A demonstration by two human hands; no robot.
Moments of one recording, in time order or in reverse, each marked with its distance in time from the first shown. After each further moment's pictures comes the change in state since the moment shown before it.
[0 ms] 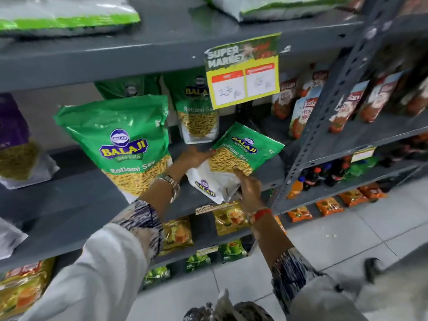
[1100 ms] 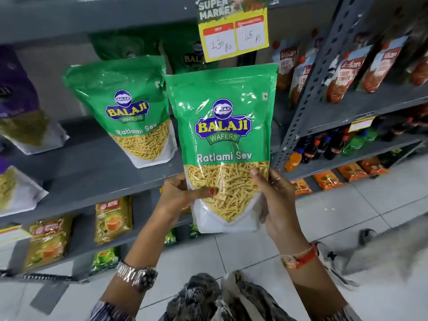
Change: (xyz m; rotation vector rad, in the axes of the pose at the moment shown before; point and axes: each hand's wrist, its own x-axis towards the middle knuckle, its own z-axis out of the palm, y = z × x) left_hand -0.236 -0.015 0.047 -0.773 0.036 0.077; right_hand -0.182 -0.025 -0.106 0.152 -0.297 -0.298
